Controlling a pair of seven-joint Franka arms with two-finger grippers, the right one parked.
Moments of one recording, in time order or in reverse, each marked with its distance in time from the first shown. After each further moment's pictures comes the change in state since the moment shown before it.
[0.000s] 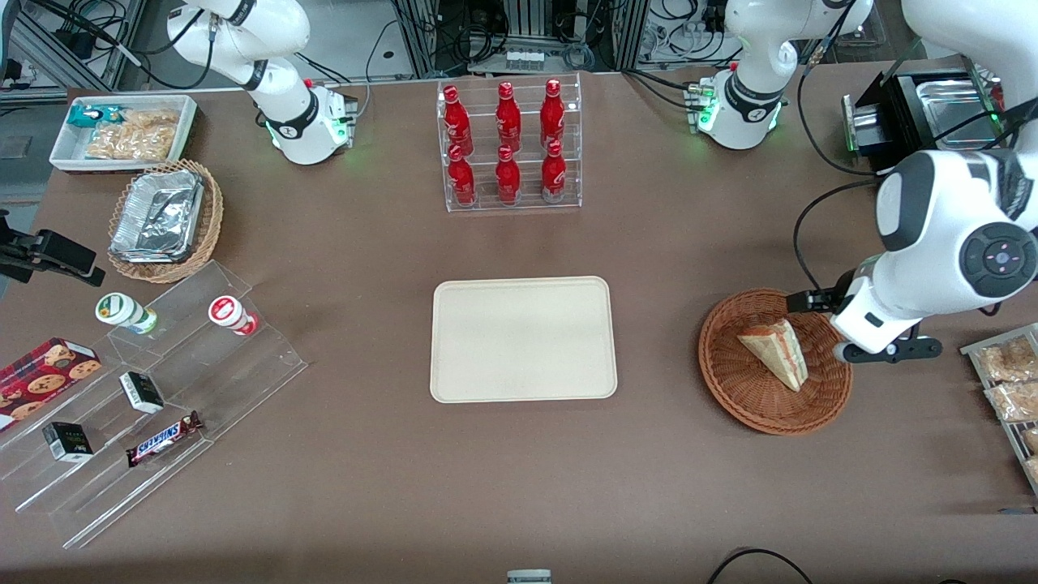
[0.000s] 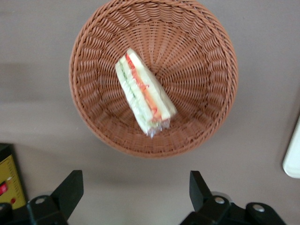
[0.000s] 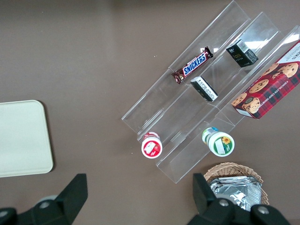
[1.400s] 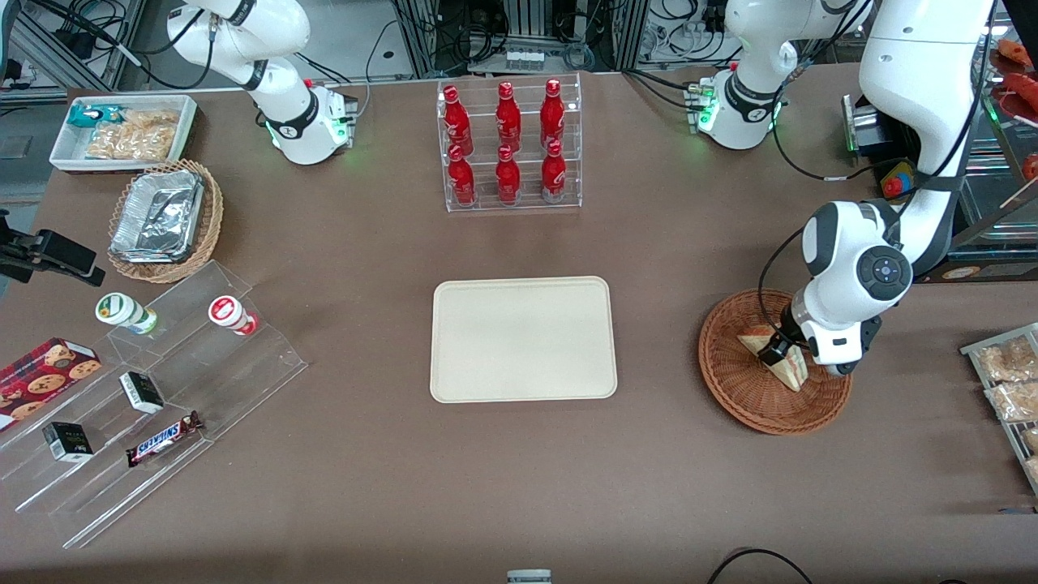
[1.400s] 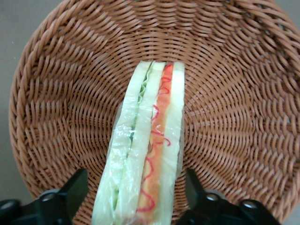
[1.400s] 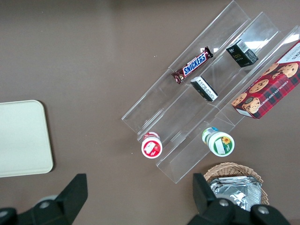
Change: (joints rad) arm 0.004 0.108 0.007 -0.329 0.000 0.604 -0.851
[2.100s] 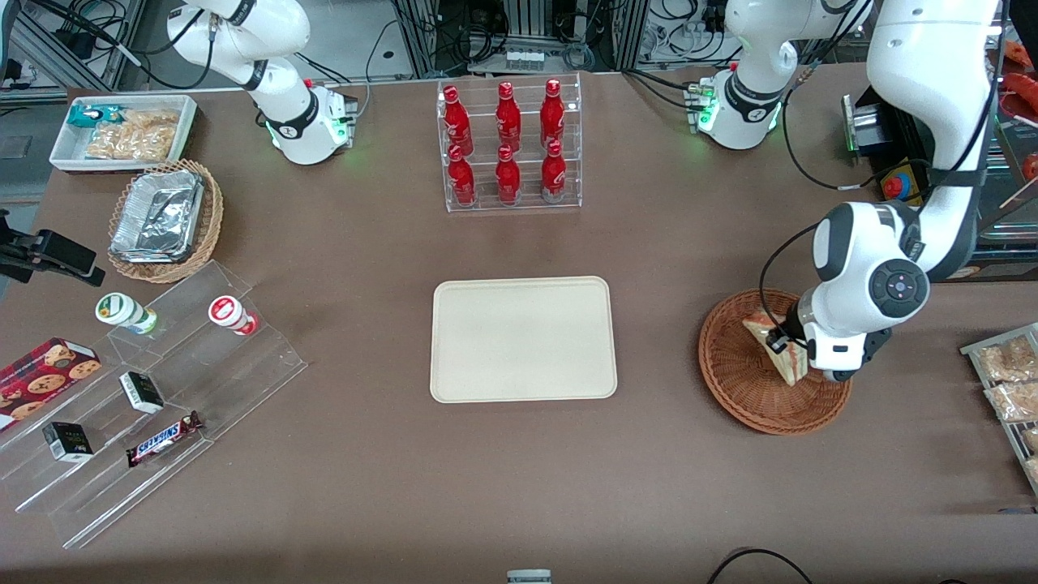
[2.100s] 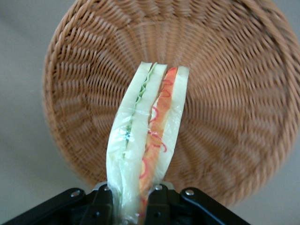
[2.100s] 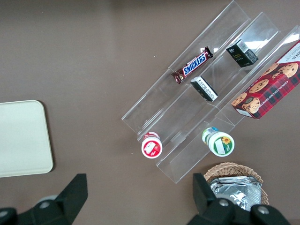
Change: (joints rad) arm -0.011 -0.029 -0.029 0.191 0.003 -0.387 0.244
